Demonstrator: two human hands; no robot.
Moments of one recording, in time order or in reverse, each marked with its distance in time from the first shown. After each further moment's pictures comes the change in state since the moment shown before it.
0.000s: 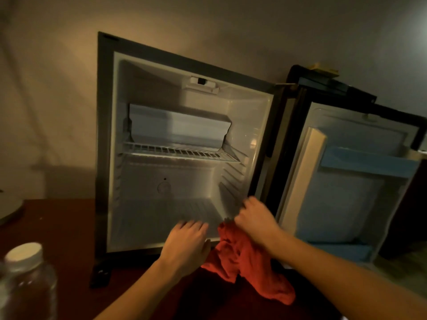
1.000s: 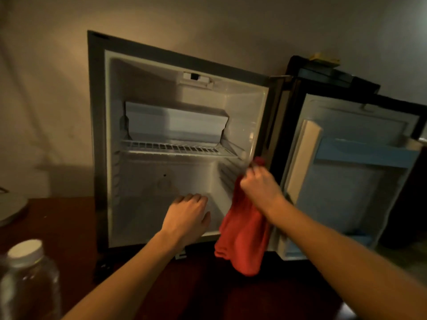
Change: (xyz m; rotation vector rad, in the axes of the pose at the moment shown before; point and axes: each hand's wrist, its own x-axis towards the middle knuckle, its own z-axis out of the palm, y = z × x) left_hand 0.035 -0.008 -0.031 0.014 0.054 -0.072; right_hand 0.022 0.039 -0.010 -0.002 0.260 0.316
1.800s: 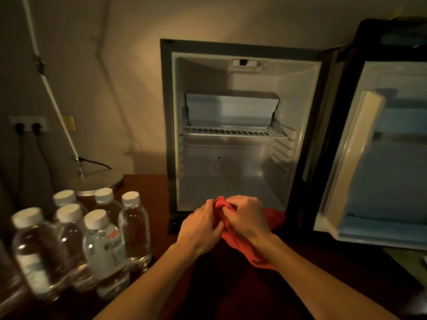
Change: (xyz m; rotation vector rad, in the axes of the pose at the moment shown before) left_hand -0.125 -0.022 -0.022 -0.250 -0.129 -0.360; right_hand -0.048 -0.165 -0.055 1.281 0.019 0.247
